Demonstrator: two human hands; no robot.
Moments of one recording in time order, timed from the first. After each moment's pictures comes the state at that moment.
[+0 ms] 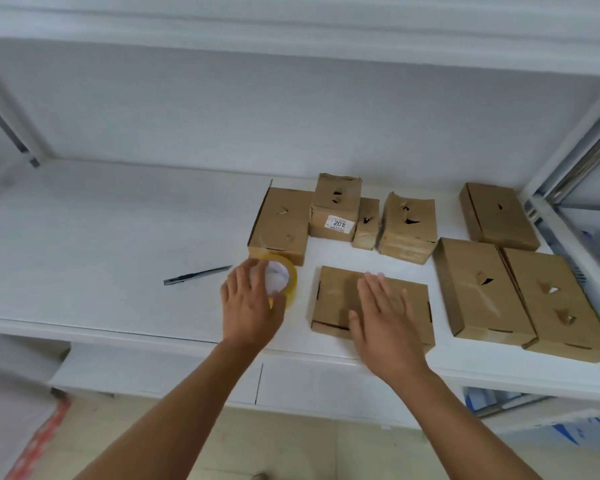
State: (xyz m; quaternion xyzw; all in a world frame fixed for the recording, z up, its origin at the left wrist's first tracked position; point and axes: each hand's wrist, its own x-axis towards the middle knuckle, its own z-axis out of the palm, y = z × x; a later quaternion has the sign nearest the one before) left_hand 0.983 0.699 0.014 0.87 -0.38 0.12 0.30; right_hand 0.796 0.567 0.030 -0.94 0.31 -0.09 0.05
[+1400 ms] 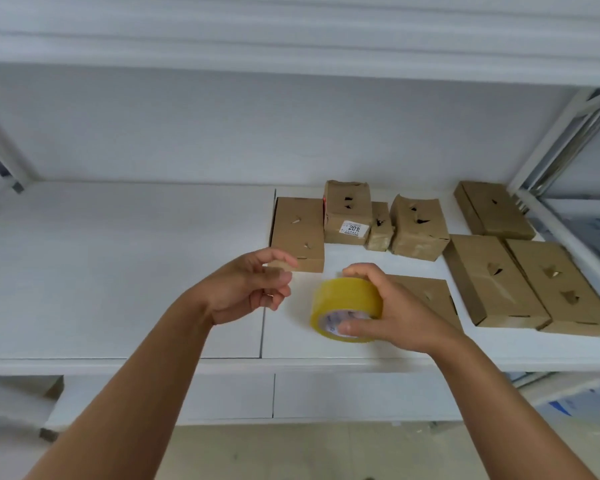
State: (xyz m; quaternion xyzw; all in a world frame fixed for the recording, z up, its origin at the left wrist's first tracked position) left_hand 1.079 0.743 0.113 0.49 -0.34 -0.59 0.54; right_hand 0.838 0.602 0.114 -0.86 0.23 -0.07 0.45
